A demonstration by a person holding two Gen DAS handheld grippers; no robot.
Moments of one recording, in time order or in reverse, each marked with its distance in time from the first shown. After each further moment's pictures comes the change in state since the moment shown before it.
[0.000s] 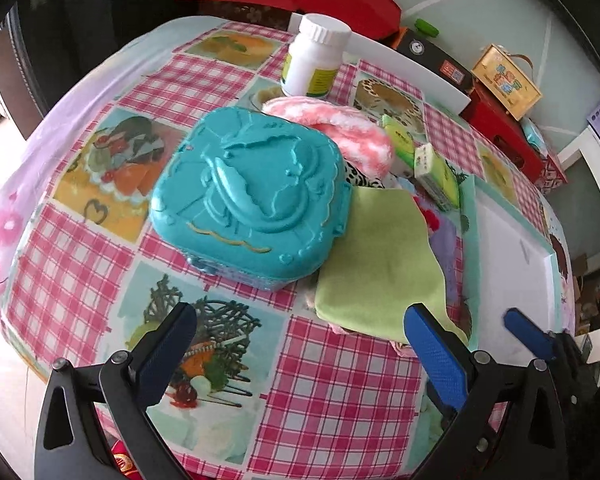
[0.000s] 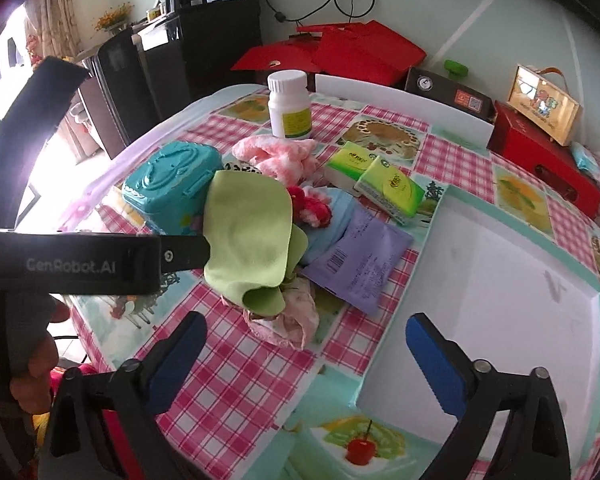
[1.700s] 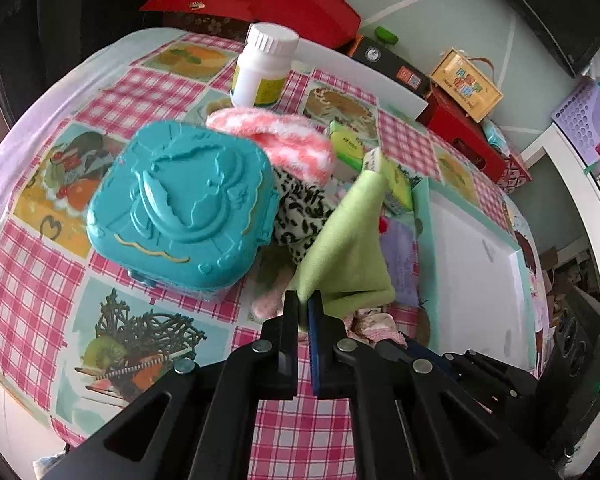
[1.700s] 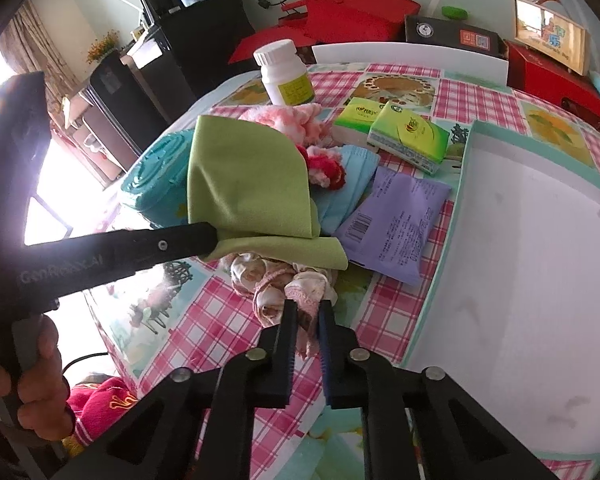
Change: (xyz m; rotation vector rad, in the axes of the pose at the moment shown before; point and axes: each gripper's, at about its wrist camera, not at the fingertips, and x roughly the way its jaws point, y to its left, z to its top) left arm -0.003 -0.018 0.001 0.048 -0.060 -0.133; right arm 0.021 -0.024 -0.010 0.162 0.038 0.159
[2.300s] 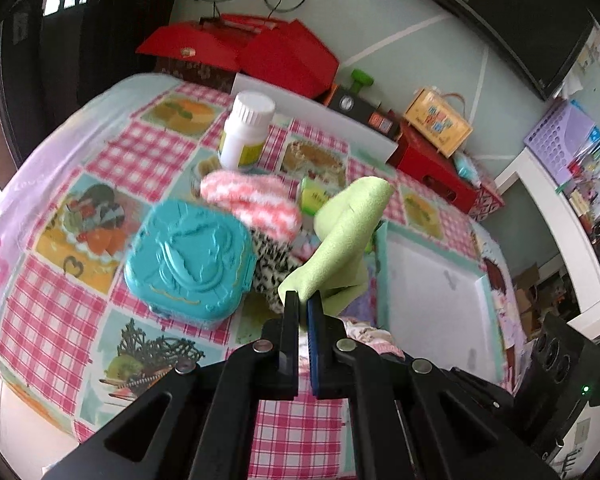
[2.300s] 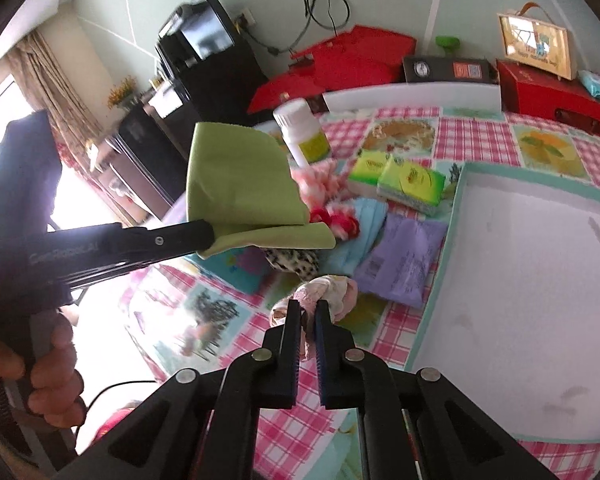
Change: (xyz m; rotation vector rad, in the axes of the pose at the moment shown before) left arm -0.063 -0.012 0.015 0.014 -0.133 -0.060; right arm -0.059 0.003 0.002 0.060 -0.169 0.116
